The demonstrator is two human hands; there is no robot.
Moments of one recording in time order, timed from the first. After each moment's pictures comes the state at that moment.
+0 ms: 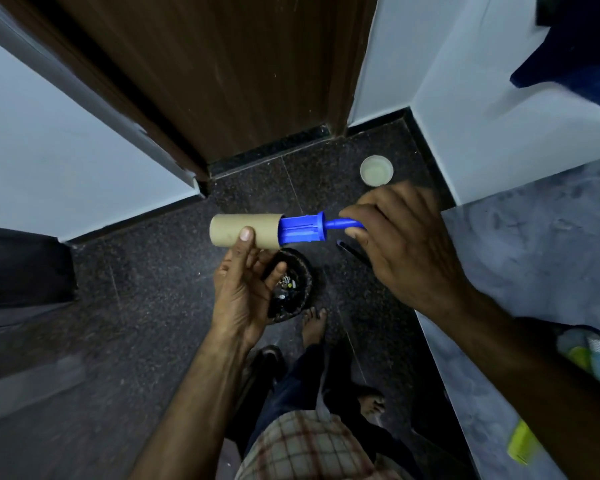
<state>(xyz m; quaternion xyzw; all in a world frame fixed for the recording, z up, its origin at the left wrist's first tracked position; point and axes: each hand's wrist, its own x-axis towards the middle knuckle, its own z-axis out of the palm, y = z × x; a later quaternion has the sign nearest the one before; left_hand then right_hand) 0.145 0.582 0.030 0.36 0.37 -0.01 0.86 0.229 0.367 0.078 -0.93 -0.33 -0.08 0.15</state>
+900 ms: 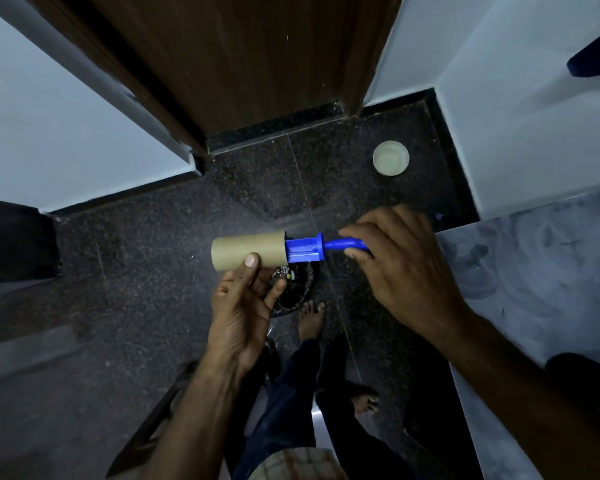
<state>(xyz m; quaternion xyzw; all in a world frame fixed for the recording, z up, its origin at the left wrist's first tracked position) 0.132 0.598 -0.049 0.31 0.40 0.00 0.86 0.239 0.389 -0.004 -0.92 -0.34 0.02 0.18</state>
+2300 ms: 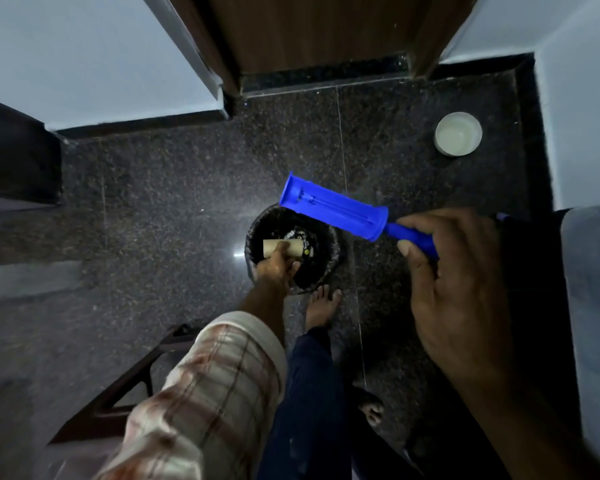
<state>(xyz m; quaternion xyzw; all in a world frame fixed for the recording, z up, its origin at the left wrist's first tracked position) 0.103 0.614 -0.430 0.28 0.67 -0.02 0.69 0.178 0.404 -0.119 -0.93 -0.20 0.05 0.29</state>
